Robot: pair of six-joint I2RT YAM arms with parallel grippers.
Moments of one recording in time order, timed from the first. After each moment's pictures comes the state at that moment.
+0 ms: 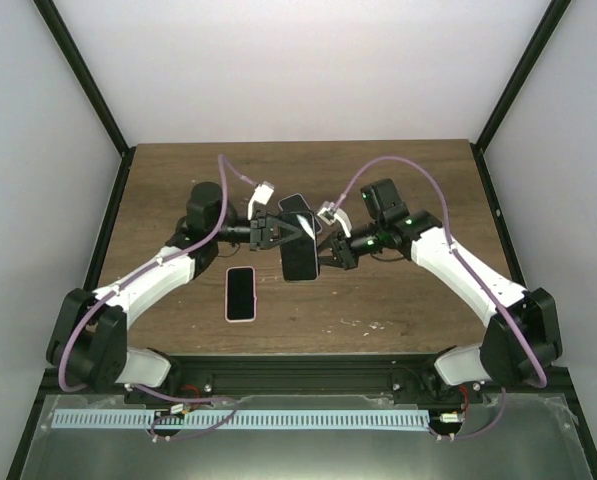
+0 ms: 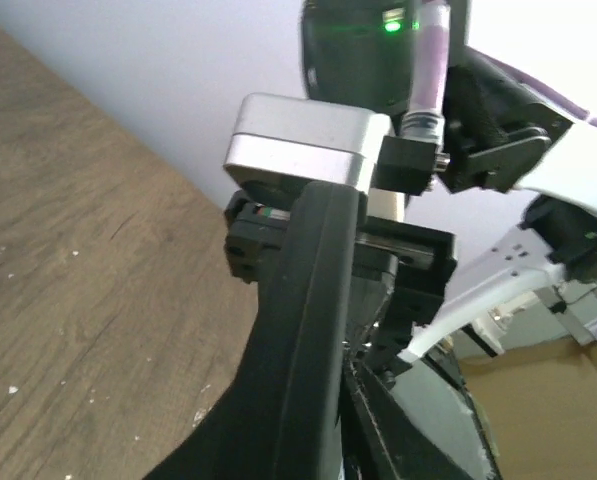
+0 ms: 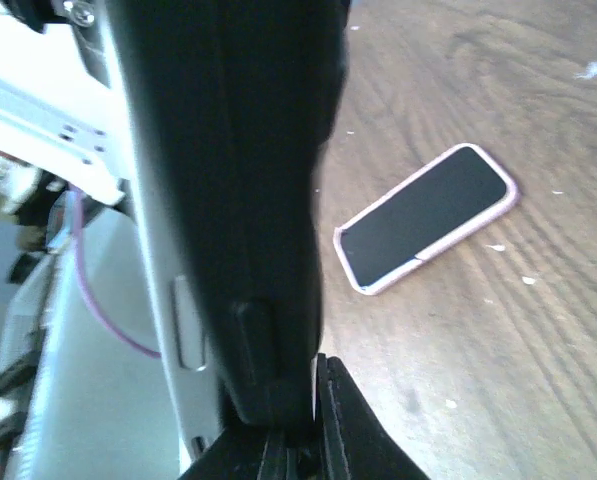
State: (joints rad) left arm -0.45 1.38 0.86 0.41 1.15 -0.62; right arm 0.51 1.39 1.14 -0.64 -1.02 -0.13
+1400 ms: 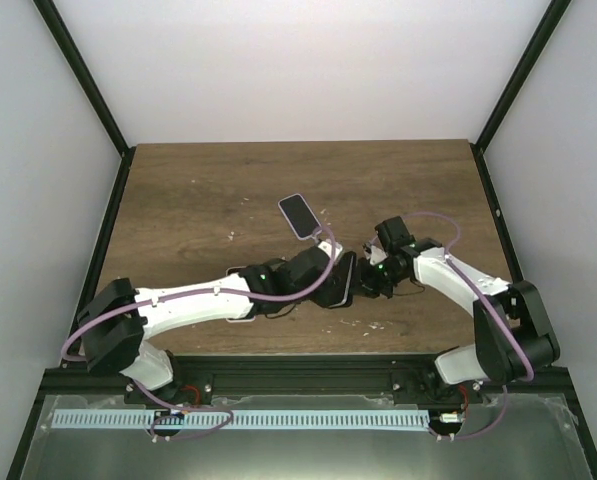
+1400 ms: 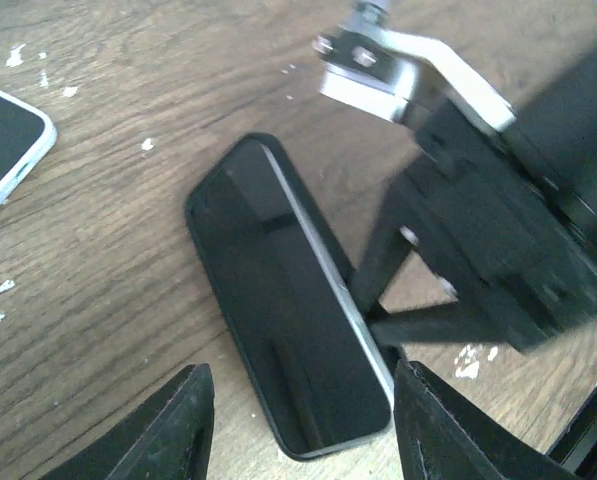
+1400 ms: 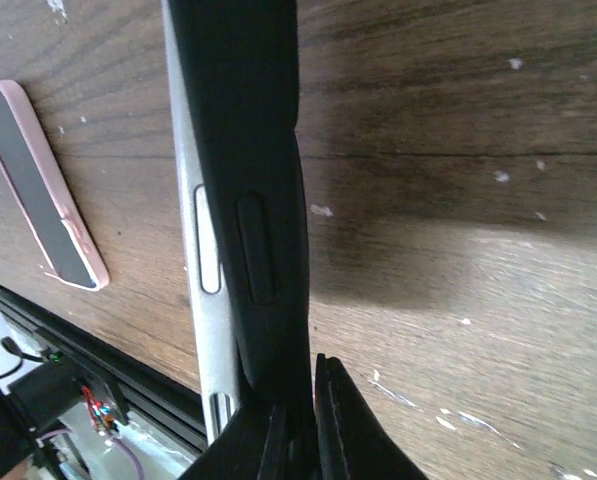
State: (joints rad) left arm -1.09 1.53 1.05 -0.27 -0.18 -0.47; right arm 0.38 1.38 0.77 -0.64 -0.56 0.60
